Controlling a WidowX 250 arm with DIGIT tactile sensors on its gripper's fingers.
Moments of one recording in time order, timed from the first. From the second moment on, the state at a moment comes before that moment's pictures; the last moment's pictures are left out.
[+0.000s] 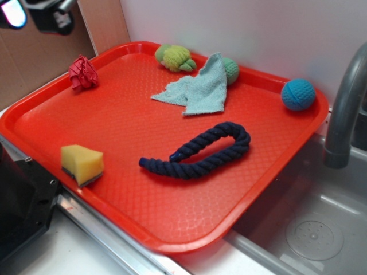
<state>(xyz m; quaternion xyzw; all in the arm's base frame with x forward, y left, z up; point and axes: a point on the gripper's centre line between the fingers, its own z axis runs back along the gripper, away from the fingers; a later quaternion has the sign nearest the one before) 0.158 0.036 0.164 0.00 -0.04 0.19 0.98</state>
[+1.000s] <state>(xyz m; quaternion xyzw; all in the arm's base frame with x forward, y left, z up) 0.188 0.109 0.079 0.05 -0.04 0.33 0.94</state>
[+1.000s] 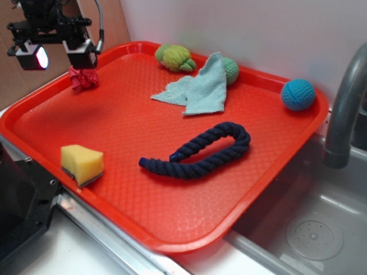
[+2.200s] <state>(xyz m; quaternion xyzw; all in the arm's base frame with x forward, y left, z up) 0.219 0.130 0.055 0.05 -0.04 0.36 0.93</state>
